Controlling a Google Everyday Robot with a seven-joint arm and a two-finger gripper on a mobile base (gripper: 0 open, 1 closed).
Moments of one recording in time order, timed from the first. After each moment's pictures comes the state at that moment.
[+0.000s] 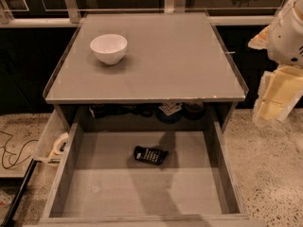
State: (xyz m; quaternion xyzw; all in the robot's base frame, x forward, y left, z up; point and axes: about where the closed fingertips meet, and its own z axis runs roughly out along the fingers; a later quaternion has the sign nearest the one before) arm 0.438 -0.217 0.976 -0.60 0.78 -0.03 0.16
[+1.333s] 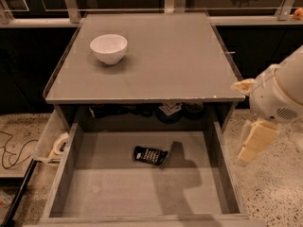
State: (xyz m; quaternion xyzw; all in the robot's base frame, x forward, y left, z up) arm 0.419 -0.200 0.880 -0.61 0.77 0.04 0.19
